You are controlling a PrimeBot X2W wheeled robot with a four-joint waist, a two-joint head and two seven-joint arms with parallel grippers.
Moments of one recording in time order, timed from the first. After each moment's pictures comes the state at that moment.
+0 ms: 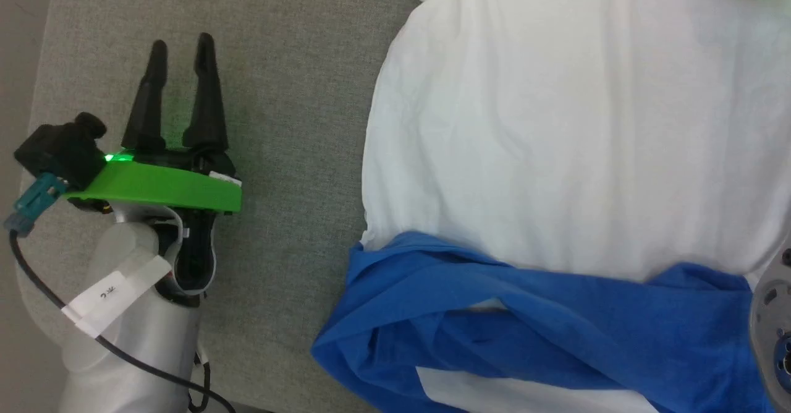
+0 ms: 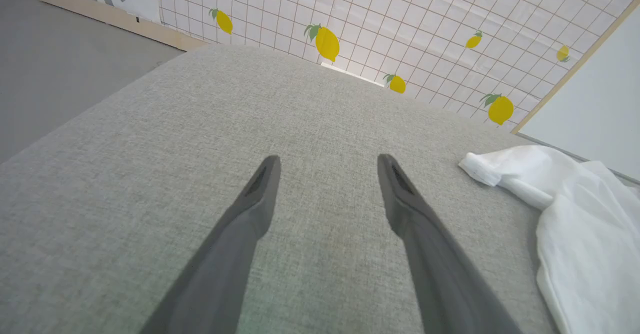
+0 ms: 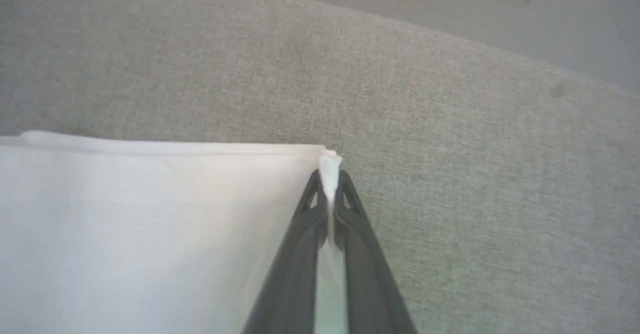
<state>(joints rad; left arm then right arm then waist) -0.48 0.23 -0.13 0.14 -0.66 -0.09 -0.25 -1.14 -0.14 -0.22 0.38 -0.16 0.13 1.07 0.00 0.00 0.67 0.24</state>
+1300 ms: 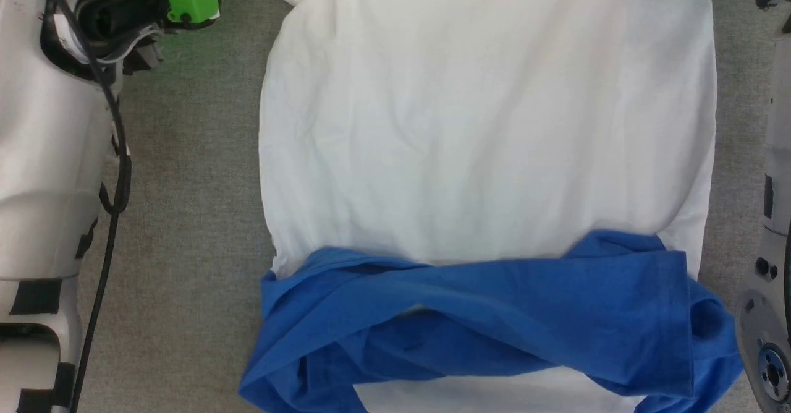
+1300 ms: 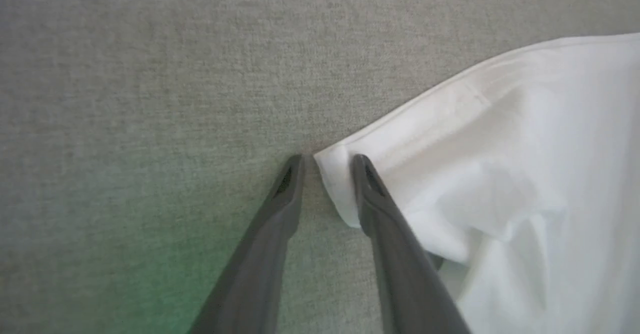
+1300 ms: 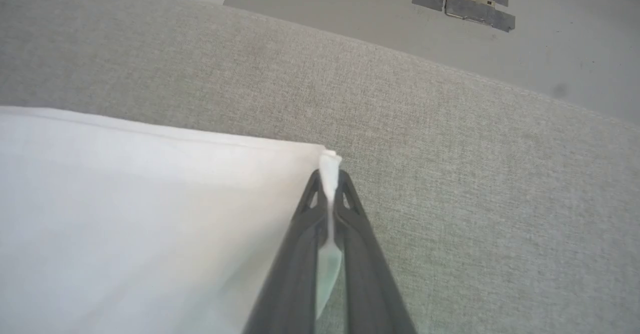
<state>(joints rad) -1.13 0.40 -0.40 0.37 -0.89 0.03 0.88 -1.14 -0.12 -0.06 0.33 0.00 0.13 0.93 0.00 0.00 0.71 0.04</state>
